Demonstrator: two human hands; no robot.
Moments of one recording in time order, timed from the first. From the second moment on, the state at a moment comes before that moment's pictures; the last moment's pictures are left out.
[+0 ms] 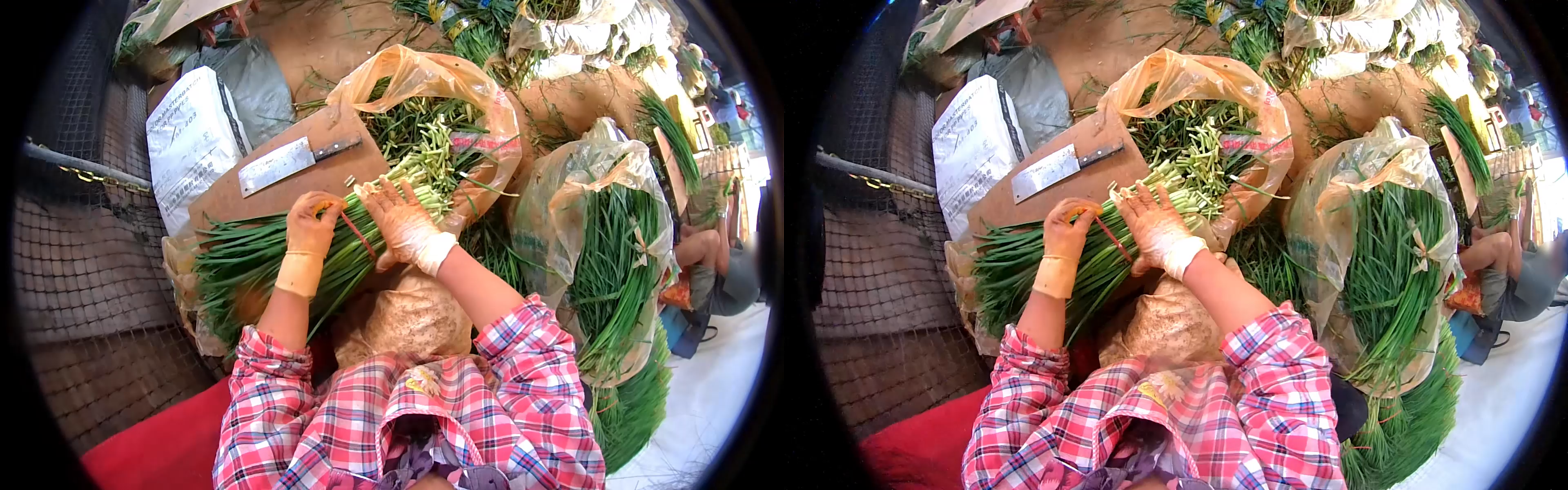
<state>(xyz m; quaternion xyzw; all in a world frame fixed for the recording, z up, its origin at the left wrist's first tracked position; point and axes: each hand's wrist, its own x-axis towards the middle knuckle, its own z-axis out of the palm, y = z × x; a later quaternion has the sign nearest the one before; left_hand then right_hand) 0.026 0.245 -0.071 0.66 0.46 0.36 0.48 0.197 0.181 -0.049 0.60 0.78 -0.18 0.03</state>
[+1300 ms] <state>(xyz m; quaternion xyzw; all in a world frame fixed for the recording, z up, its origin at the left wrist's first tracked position) -0.008 0.139 -0.024 0.84 0.48 0.18 0.15 0.181 0.138 -0.066 0.59 0.70 -0.28 -0.29</state>
